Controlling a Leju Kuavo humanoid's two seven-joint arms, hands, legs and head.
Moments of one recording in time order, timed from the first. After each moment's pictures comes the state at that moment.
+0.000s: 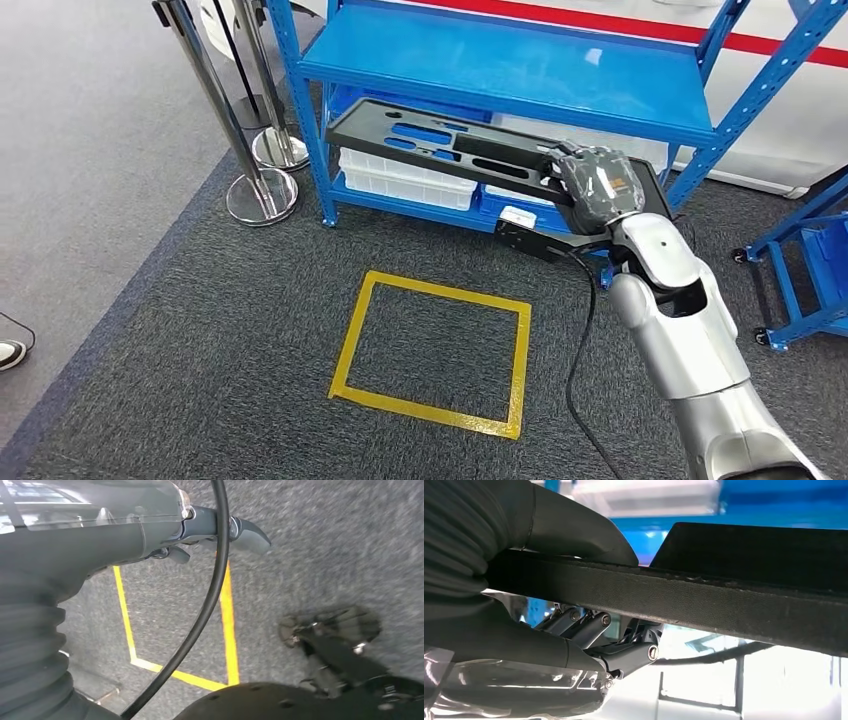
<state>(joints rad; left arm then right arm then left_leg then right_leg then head) -0.01 -0.05 -0.27 -0.17 -0.03 0.07 -0.08 -0.62 -0.21 0.29 -1.50 1.15 0.05 0.02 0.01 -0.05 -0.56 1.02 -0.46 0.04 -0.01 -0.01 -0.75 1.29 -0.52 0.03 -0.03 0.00</state>
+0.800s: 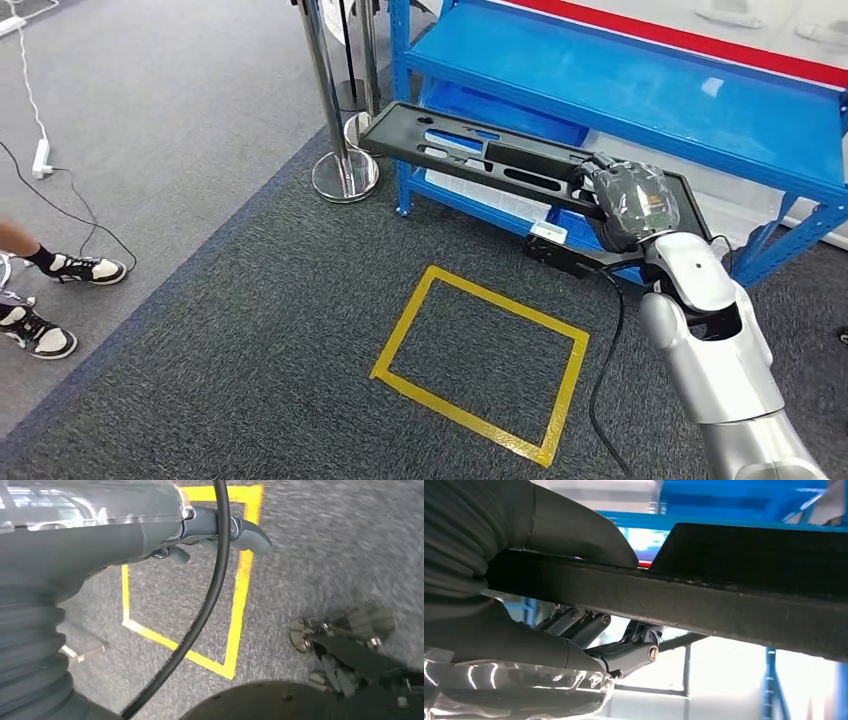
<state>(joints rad) -0.02 -0.07 -0.29 -0.16 0.00 0.08 -0.08 -0.54 -0.25 0.22 -1.59 1.18 0.06 0.02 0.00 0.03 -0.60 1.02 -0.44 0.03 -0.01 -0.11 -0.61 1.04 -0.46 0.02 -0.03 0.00</state>
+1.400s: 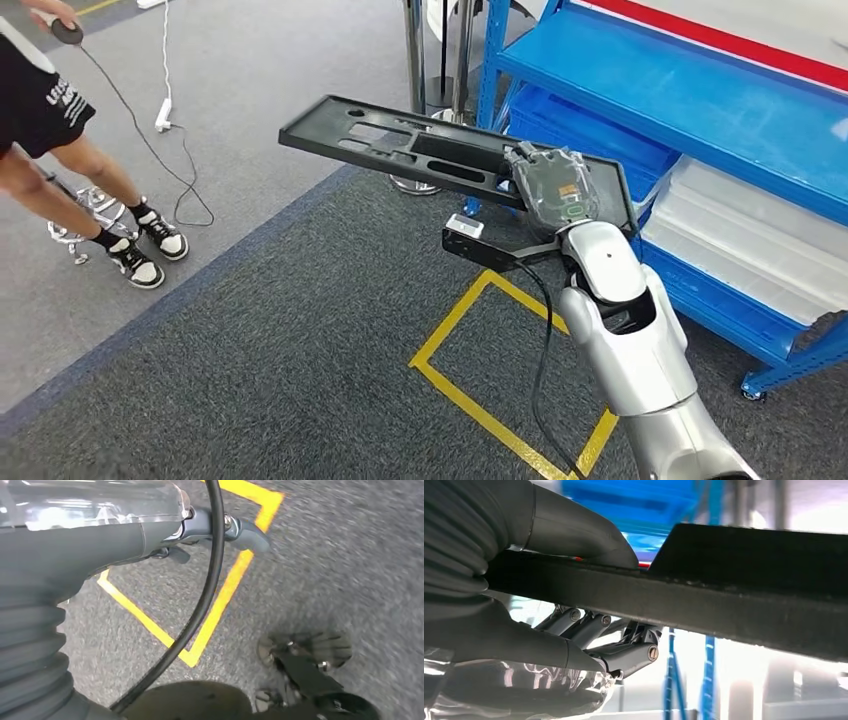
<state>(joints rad) -0.08 -0.14 -0.28 -0.16 -0.01 0.24 -0.09 -0.59 -0.03 0.32 -1.58 1.36 0.11 0.11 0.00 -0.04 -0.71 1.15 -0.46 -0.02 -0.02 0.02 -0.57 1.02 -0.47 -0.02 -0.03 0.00</state>
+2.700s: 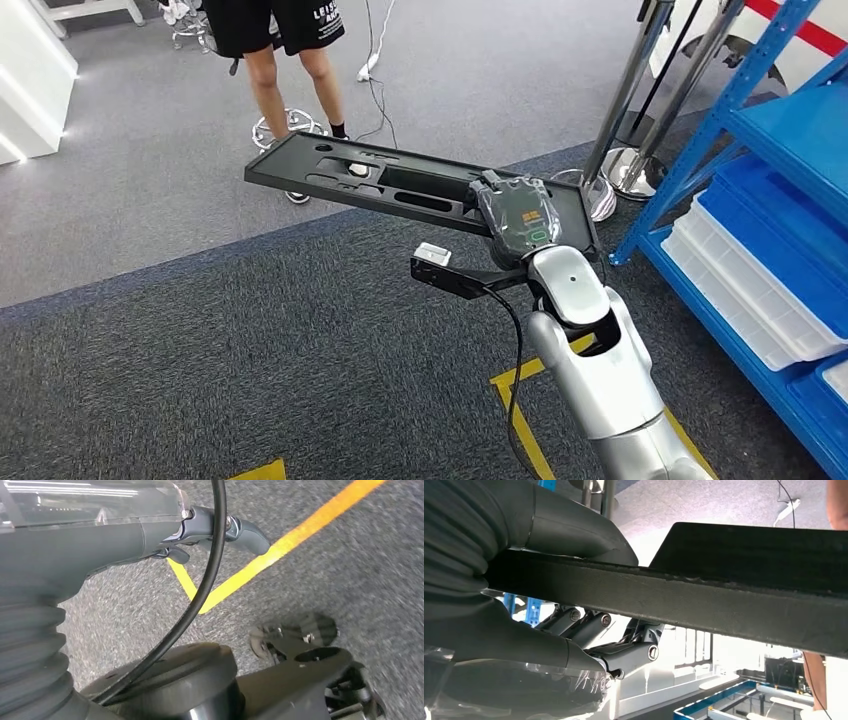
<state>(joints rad) -0.08 -0.15 -0.28 -0.16 -0.03 0.31 -0.10 -0.52 0.06 0.34 -1.57 1.39 0.10 0.10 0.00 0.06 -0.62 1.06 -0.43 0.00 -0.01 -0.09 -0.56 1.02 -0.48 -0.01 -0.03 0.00</state>
